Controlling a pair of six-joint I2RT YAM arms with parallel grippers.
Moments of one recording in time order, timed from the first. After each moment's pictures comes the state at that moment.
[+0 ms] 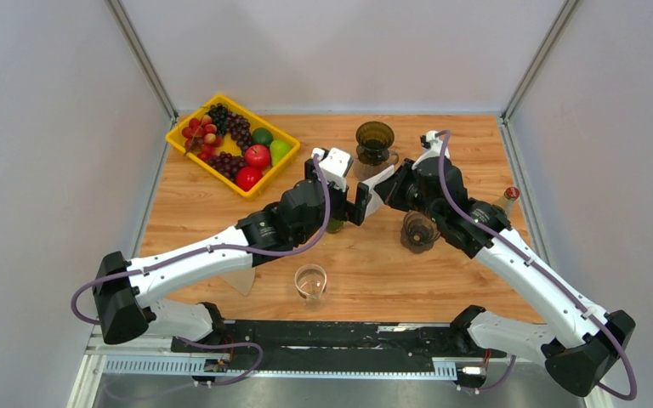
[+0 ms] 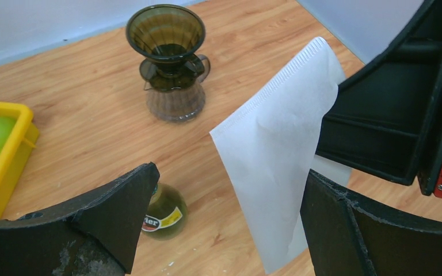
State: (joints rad) left arm -1.06 1.29 1.09 -0.01 -0.41 -0.21; right arm 0.66 1.06 1.10 -0.47 0.14 0.78
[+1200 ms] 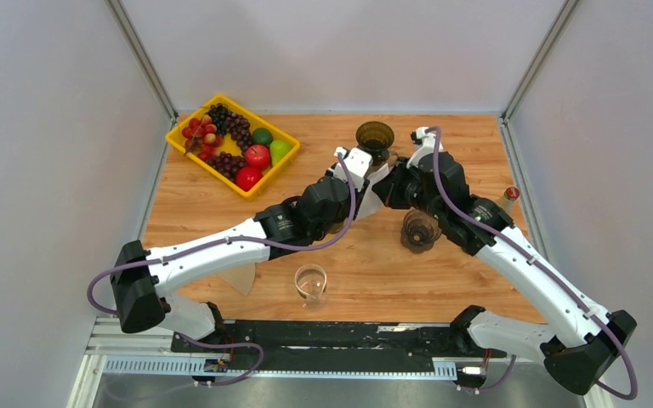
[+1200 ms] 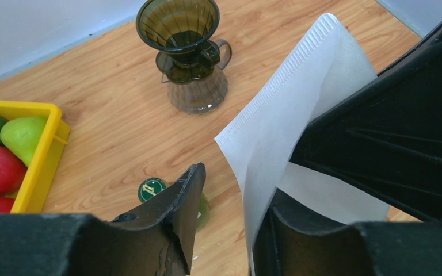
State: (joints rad) left arm -1.09 1.41 1.20 -0.11 -0.51 -0.13; right arm 0.66 1.07 1.15 -0.49 0.07 0.62
